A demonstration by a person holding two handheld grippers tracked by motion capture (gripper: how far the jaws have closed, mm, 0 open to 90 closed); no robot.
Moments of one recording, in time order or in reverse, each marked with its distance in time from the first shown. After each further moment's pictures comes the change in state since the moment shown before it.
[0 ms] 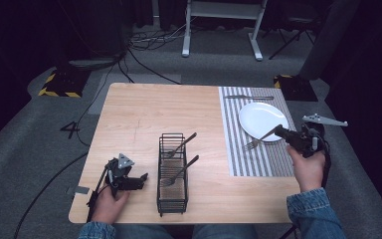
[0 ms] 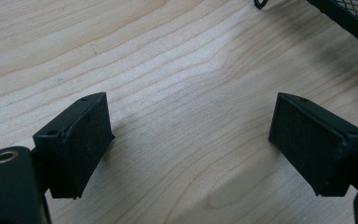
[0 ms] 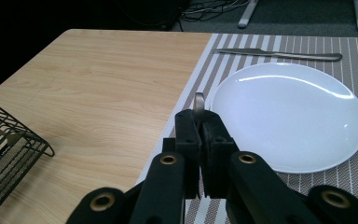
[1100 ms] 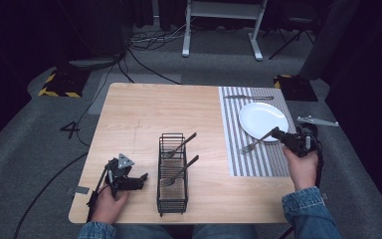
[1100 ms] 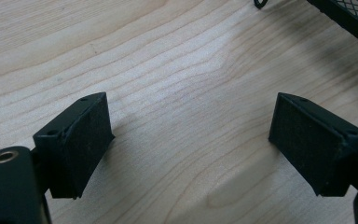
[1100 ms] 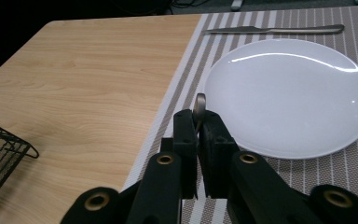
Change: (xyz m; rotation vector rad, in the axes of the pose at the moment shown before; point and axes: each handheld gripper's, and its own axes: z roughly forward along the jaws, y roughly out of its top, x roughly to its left) left arm 0.000 0.000 0.000 0.000 0.000 0.000; right arm -0.011 -0.010 0.021 0.049 -0.031 0.064
